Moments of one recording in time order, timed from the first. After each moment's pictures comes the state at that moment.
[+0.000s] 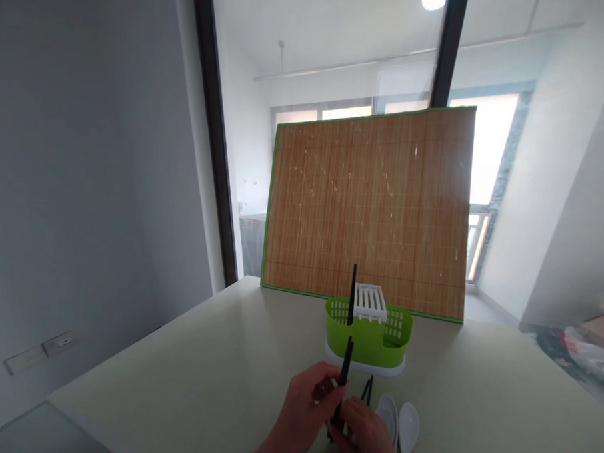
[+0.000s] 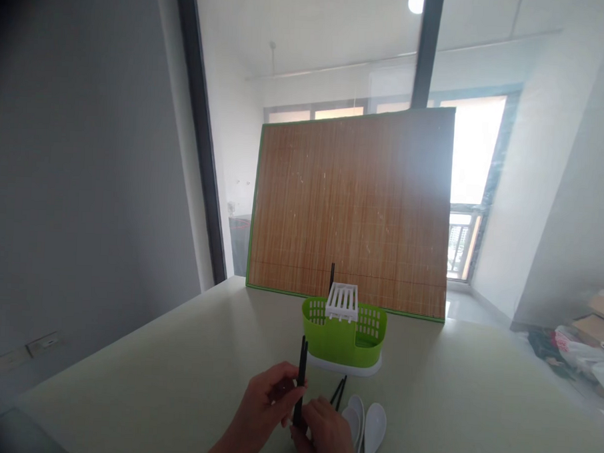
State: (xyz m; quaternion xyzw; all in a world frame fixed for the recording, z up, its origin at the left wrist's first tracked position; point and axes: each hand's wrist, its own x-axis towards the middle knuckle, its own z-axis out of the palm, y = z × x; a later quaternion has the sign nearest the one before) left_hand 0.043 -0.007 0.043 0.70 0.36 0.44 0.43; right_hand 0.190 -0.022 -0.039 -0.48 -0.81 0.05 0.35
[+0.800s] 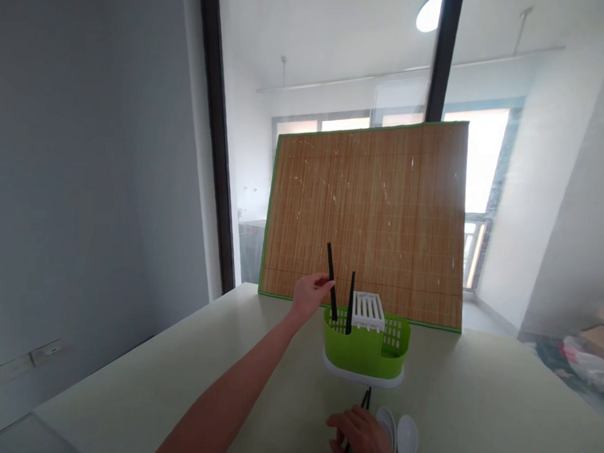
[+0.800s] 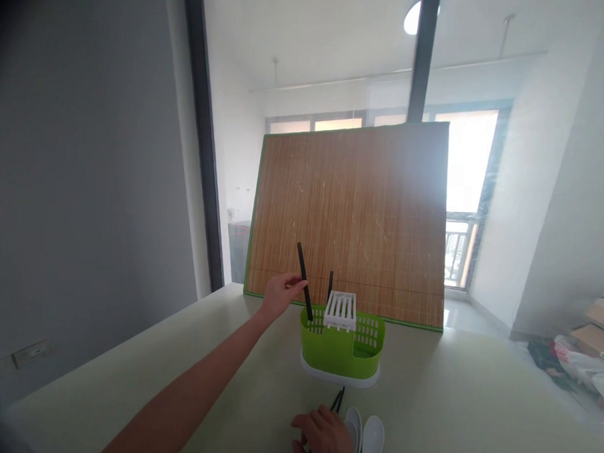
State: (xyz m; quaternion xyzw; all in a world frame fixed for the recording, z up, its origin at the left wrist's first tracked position) left_hand 0.057 0.146 0.147 0.74 0.42 0.51 0.15; right_hand 0.201 -0.011 -0.043 -0.44 -0.84 -0.02 0.30
